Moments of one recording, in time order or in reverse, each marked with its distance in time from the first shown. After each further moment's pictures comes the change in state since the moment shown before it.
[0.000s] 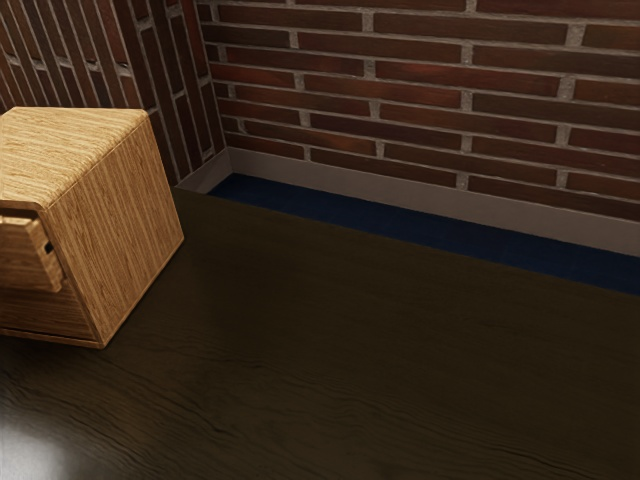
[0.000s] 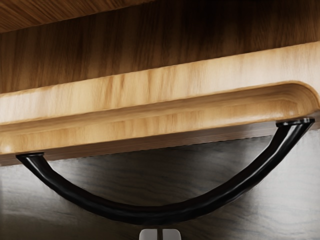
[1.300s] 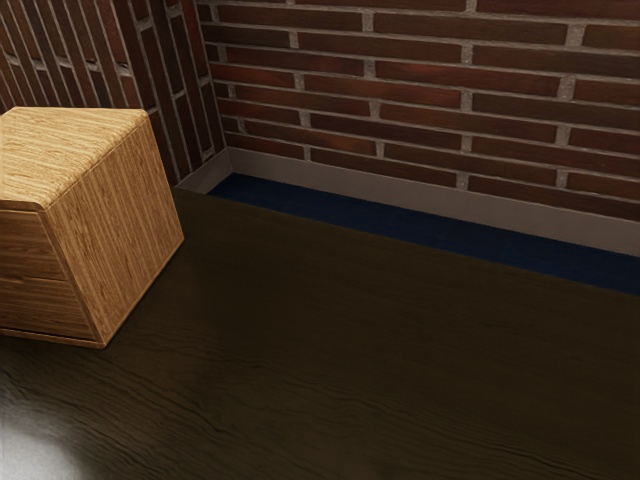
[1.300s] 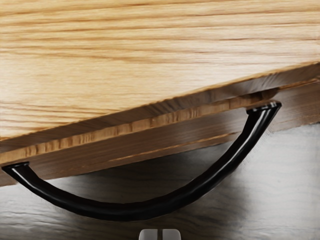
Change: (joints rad) arm 0.007 0.084 0.000 0.063 -0.129 0.029 0.167
